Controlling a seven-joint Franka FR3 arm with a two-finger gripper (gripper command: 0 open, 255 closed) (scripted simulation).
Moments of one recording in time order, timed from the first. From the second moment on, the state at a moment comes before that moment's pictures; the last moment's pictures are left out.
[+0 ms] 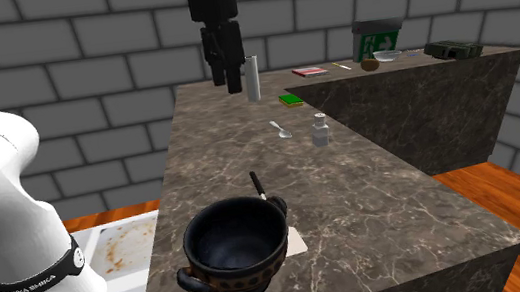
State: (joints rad) arm 0.06 -0.54 -0.03 -2.34 -0.04 1.81 -0.05
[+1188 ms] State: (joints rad) arm 0.14 0.17 0.05 -1.83 0.01 1.94 0.02
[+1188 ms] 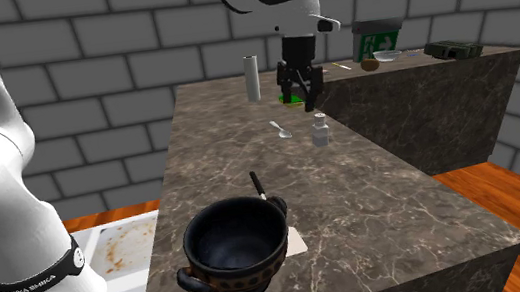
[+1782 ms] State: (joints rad) arm 0.19 0.52 0.08 -1.44 0.00 1.88 0.04
